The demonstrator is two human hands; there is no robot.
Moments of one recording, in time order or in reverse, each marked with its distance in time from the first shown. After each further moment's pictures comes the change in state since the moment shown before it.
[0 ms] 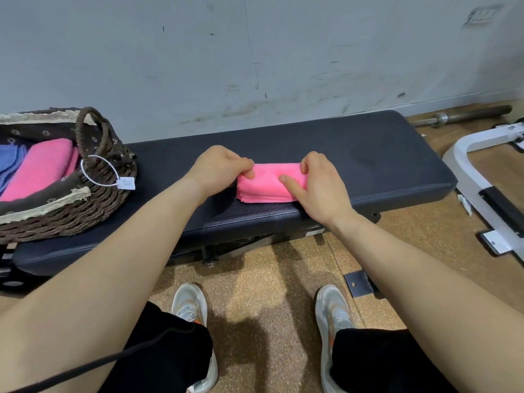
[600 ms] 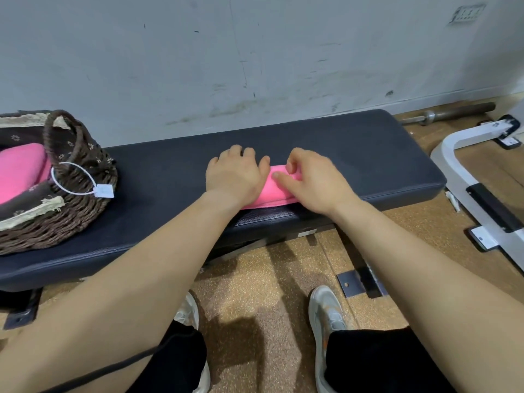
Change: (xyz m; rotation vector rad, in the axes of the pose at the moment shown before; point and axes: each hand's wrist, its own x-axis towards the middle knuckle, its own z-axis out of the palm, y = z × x) left_hand 0.037 0.005 0.066 0.707 0.243 0.139; right_hand 0.017 -0.008 -0.028 -0.018 -0.188 0.057
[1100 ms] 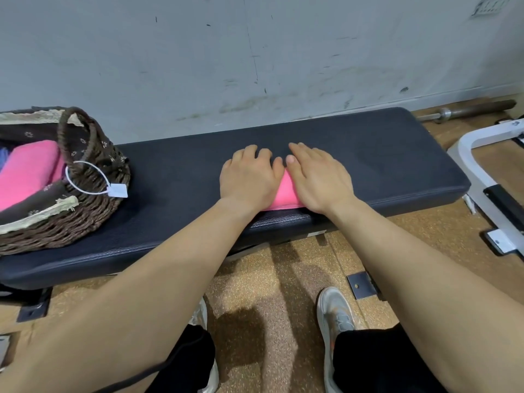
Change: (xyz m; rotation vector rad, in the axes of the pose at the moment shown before) left_hand 0.000 -0.007 0.017 -0.066 0.152 0.019; right_hand 0.022 -0.007 0.027 -0.219 -0.056 0.048
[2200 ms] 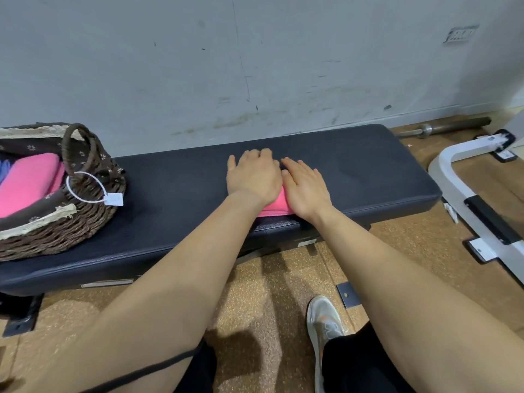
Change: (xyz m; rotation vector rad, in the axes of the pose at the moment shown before) left_hand 0.011 0.041 -0.026 -0.020 -0.180 -0.029; right_hand 0.002 0.014 0.013 0.250 0.007 0.069
